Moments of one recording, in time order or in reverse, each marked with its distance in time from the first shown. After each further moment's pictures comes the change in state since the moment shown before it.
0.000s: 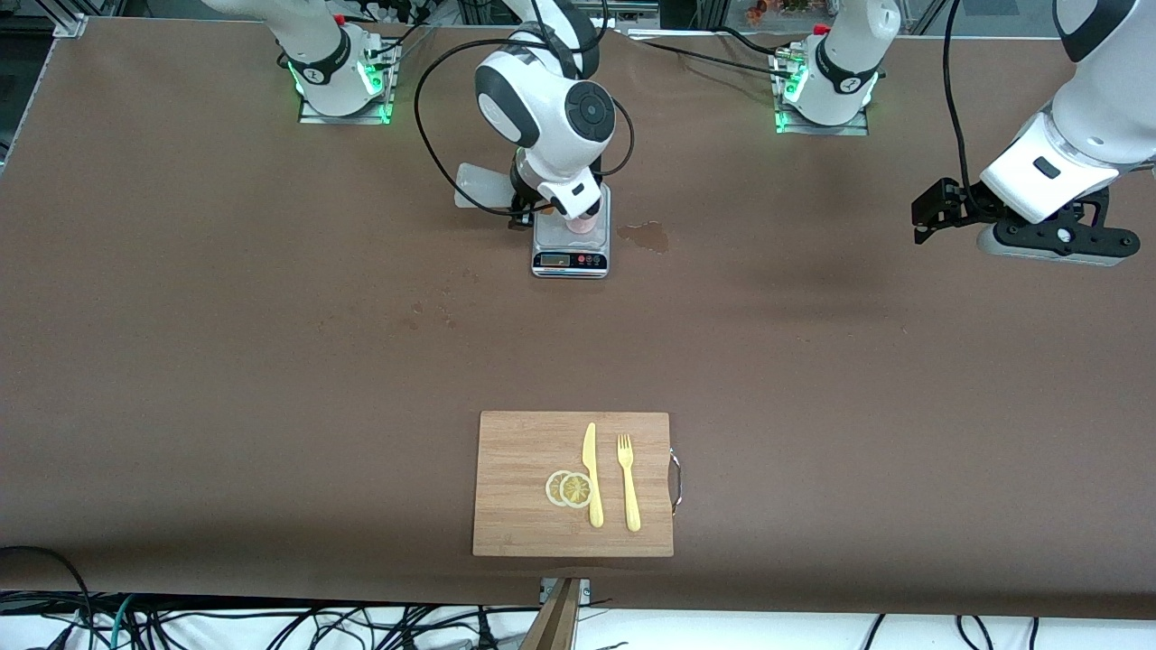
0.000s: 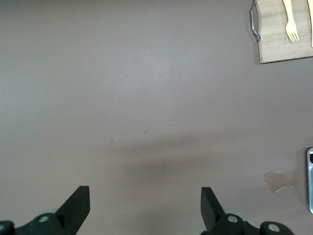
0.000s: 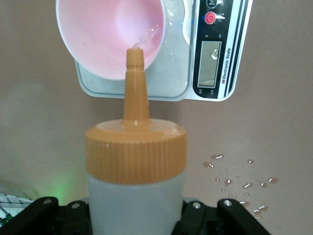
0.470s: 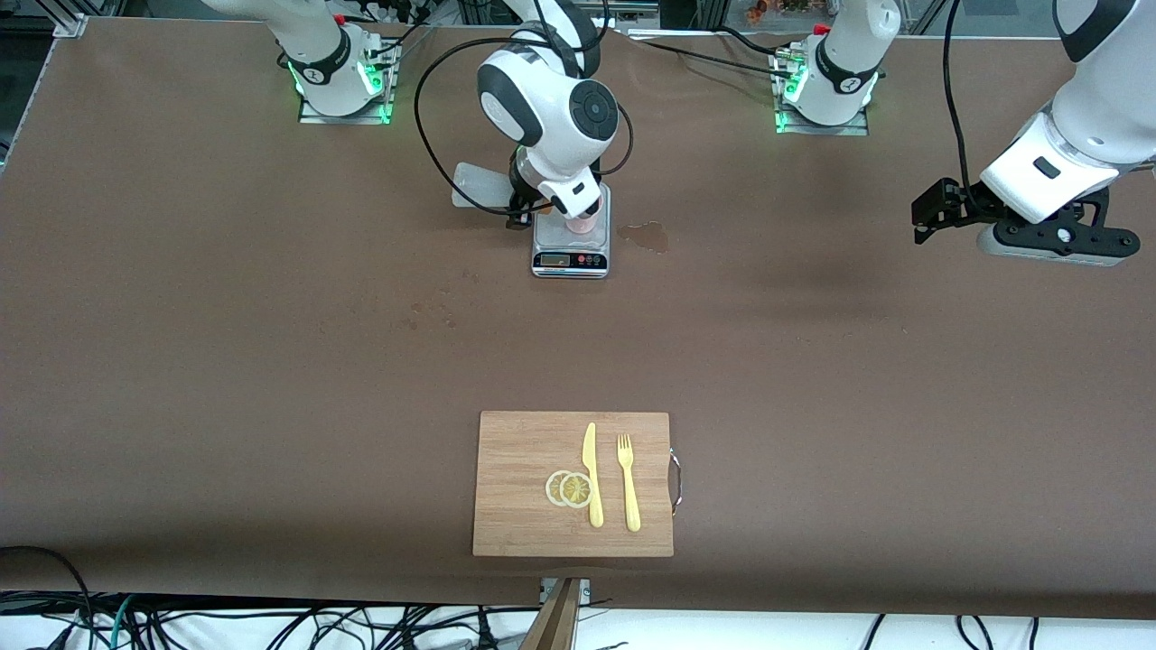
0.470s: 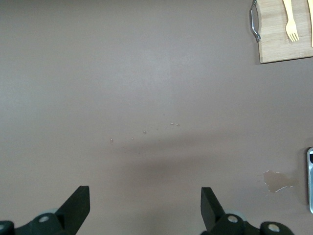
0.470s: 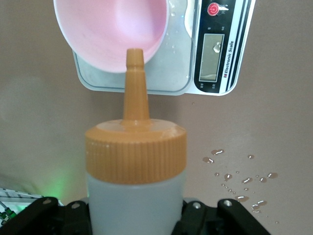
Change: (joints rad) left arm 0.000 0.000 0.000 0.000 0.000 0.000 0.000; right arm 0.006 0.001 0.000 0.001 -0.008 -0.018 0.002
